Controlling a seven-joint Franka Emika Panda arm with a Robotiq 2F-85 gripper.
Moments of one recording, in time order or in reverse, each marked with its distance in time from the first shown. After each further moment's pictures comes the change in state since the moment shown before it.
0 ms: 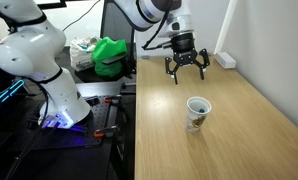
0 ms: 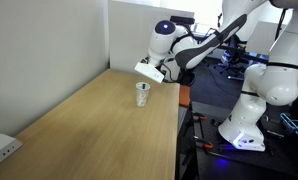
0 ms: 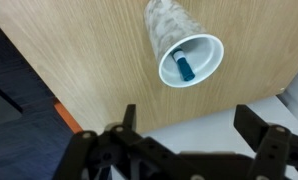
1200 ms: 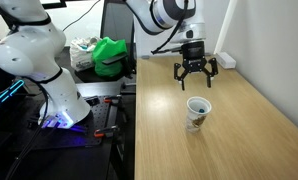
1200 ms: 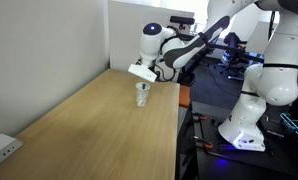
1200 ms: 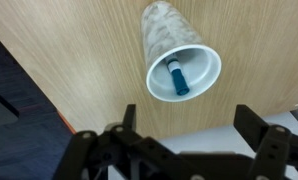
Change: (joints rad) arm 0.005 0.135 -0.042 0.120 0.079 -0.008 -0.105
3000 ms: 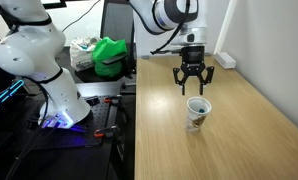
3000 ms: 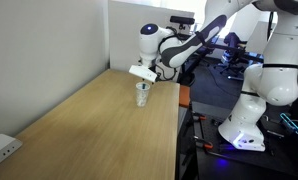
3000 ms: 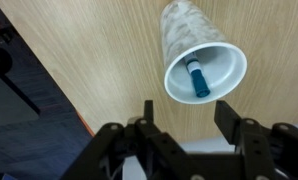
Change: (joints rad) arm 0.019 0.023 -0.037 0.019 0.092 -0.054 -0.070
